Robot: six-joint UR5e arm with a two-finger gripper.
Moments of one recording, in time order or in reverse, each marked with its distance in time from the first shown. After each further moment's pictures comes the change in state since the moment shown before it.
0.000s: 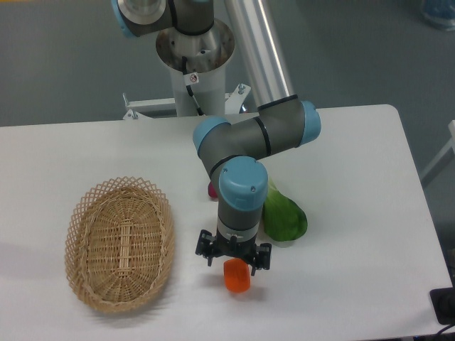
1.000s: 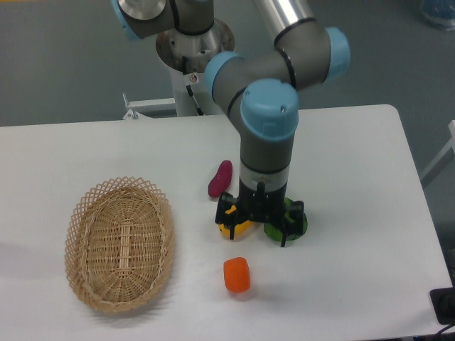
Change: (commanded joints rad) arm 0.055 0.140 0.040 -0.147 -0.048 0.001
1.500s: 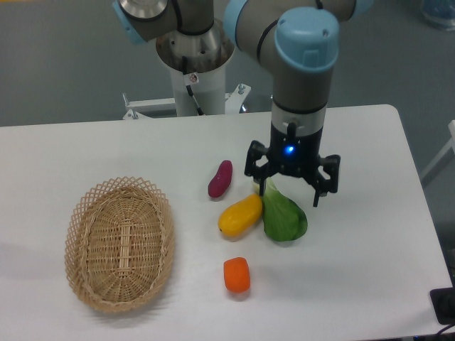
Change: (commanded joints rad) arm 0.039 0.117 0.043 -0.054 0.025 0.072
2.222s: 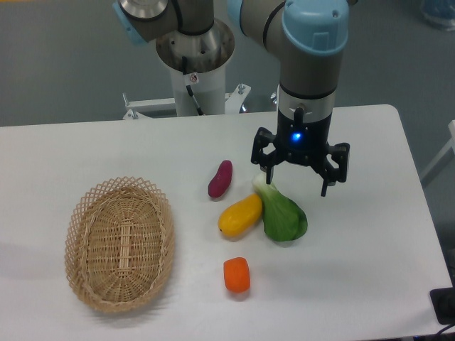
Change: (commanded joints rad) arm 0.086 0.078 0.075 -0.196 0.015 0.219
